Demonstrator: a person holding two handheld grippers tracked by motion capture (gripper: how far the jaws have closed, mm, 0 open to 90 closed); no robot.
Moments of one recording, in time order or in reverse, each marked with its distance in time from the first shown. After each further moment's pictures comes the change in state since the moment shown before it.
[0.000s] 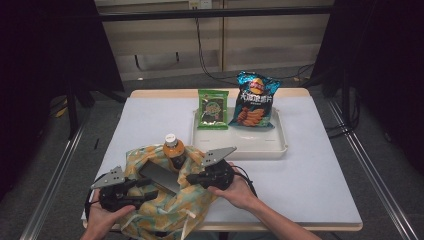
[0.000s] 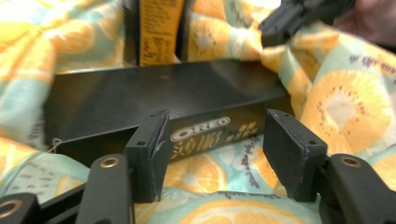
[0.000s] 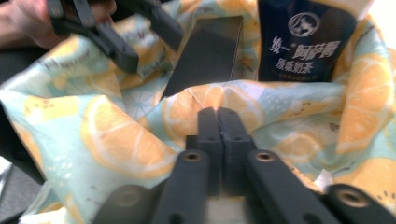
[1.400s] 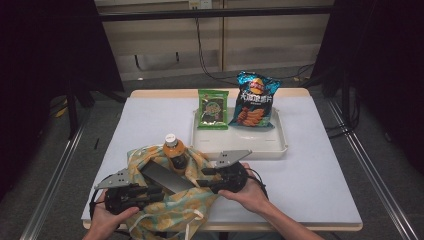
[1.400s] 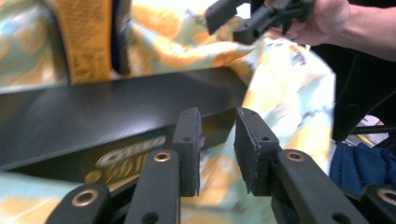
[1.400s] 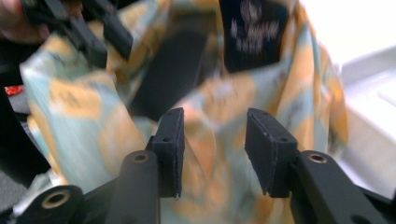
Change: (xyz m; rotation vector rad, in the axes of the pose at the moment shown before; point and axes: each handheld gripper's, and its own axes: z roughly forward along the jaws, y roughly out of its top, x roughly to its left) left arm -0.017 0.012 0.005 -0.021 -0.153 0.014; right arm 0.006 -0.006 -0.031 -0.022 -0.111 -0.009
